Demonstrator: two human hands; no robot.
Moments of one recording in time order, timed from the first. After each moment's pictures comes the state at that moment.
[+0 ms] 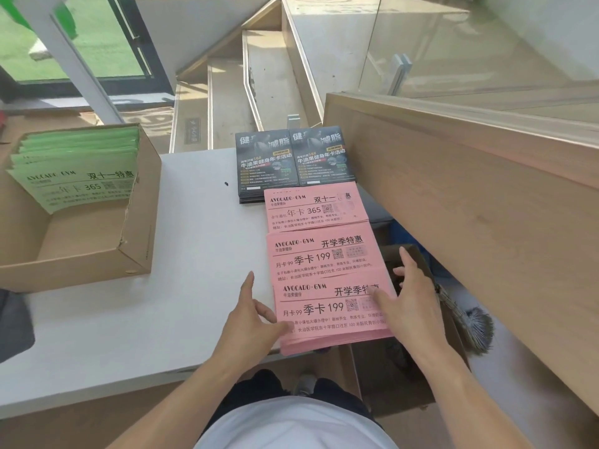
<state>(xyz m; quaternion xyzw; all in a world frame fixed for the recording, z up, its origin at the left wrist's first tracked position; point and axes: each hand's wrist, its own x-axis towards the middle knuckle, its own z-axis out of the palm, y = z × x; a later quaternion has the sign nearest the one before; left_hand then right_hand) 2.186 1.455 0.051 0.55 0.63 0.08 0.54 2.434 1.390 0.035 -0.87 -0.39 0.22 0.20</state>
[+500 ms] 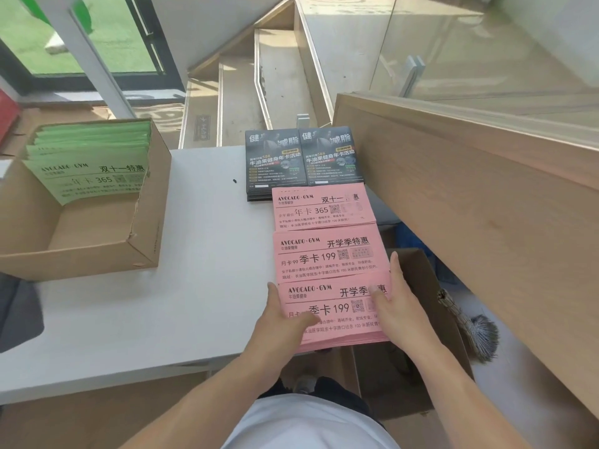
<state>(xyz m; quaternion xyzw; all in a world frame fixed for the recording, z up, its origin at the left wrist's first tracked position) 2.212 1.437 0.052 0.42 0.59 0.13 0.67 2.428 1.399 0.025 -0.81 -0.41 0.36 0.22</state>
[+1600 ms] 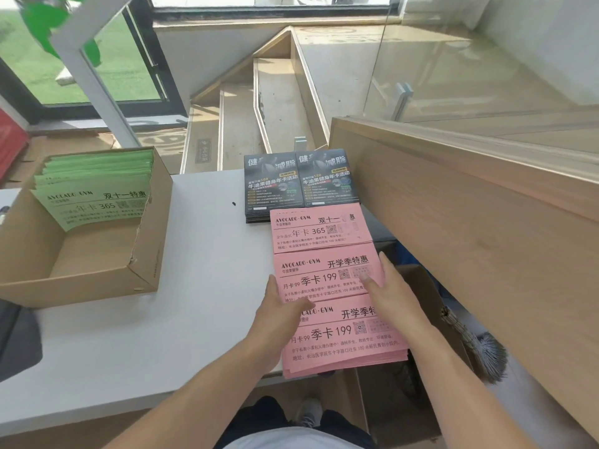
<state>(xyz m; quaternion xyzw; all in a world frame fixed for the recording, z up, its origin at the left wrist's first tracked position) 2.230 1.481 0.064 0.43 0.61 0.16 0.65 2.445 1.446 0.033 -0.78 -0.42 0.37 0.28</state>
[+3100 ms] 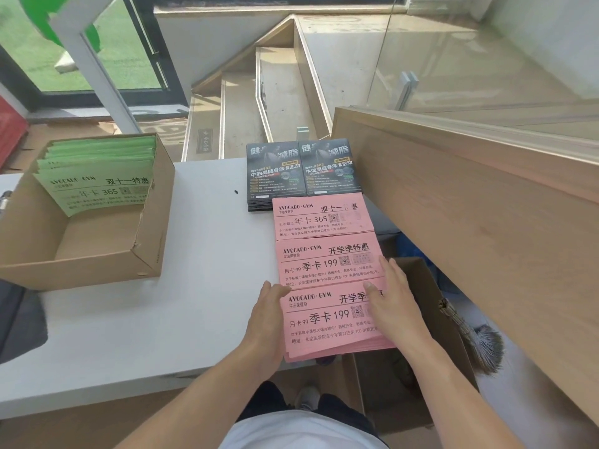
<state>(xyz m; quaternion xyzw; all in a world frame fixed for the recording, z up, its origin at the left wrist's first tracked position) 2.220 1.459 0.041 0.31 0.60 0.24 0.70 2.427 1.413 0.022 -0.81 -0.42 0.32 0.24</state>
